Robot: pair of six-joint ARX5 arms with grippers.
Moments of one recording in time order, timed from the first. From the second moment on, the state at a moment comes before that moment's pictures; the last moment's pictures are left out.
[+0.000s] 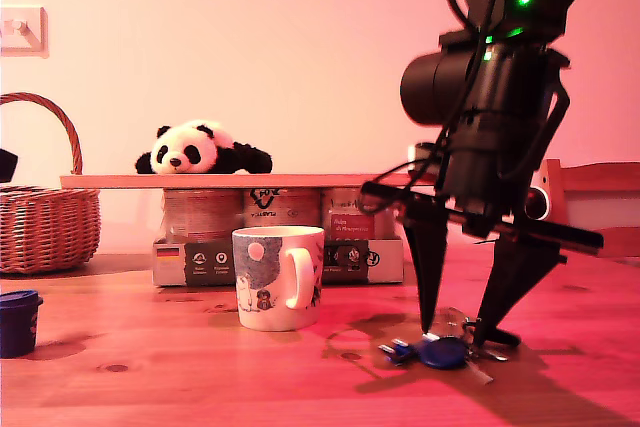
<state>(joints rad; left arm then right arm) -0.52 0.02 0.05 -0.29 0.50 -0.05 0.51 1.84 1.16 -0.74 -0.20 0.53</state>
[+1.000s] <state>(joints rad) -0.52 0.02 0.05 -0.30 0.50 -0.05 0.51 1.84 1.21 -0.87 -0.26 0.47</state>
